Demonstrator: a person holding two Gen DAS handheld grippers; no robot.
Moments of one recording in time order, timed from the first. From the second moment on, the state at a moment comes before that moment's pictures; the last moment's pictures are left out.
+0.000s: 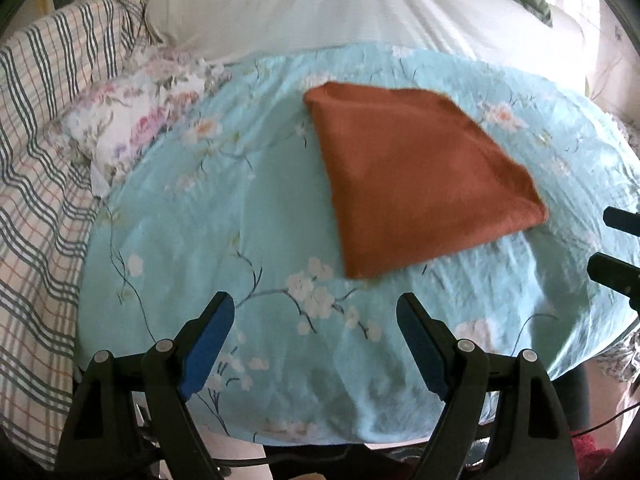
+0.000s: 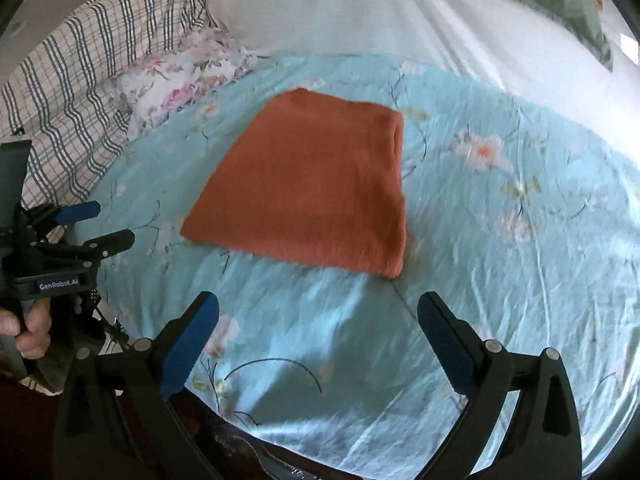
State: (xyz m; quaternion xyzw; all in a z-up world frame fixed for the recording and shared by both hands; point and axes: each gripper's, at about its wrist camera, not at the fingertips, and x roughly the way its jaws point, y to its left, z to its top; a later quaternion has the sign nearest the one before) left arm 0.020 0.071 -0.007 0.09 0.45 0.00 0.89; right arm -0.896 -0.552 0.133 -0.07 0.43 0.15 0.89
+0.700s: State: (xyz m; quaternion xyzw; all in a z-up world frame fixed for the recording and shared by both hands) left arm 0.042 0.056 -0.014 0.10 0.45 -0.01 0.89; right arm -0.867 -0.537 0.109 -0.06 0.45 0.16 0.88
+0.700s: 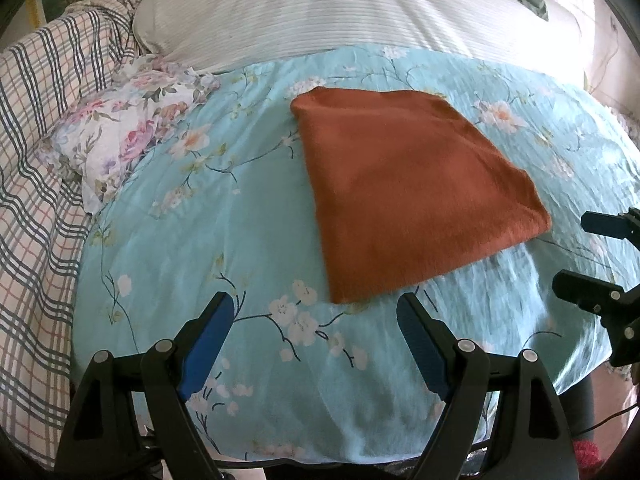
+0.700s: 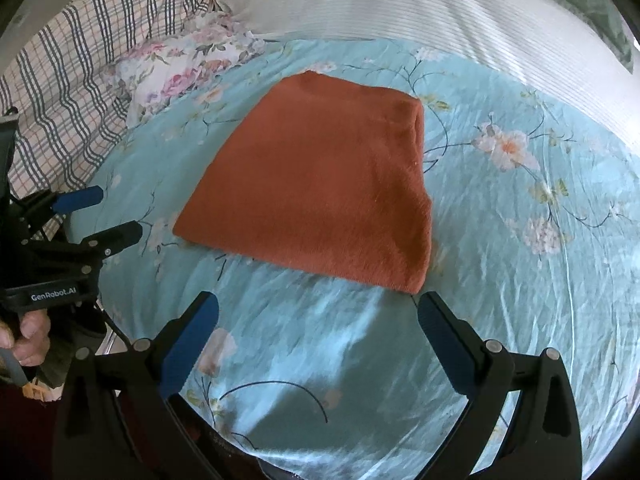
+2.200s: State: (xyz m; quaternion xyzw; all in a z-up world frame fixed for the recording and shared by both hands) left arm 0.063 0.044 -0.016 0.10 0.46 -0.01 0.88; right arm -0.840 -0.533 0.104 -0.06 0.46 0.17 0.87
